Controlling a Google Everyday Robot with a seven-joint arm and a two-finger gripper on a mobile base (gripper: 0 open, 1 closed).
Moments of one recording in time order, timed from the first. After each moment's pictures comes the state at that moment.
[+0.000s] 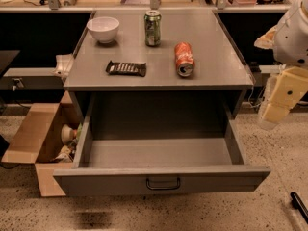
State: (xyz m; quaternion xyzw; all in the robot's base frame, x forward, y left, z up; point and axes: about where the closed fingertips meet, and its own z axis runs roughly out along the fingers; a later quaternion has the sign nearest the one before) arm 0.438 -0.217 0.976 -0.60 0.78 -0.03 0.16
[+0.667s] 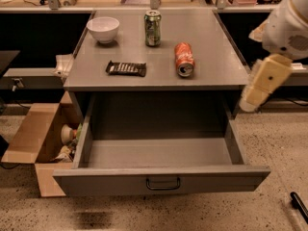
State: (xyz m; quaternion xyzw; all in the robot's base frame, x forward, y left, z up) arm 0.477 -0.214 0.973 -0.57 0.80 -0.02 0.20
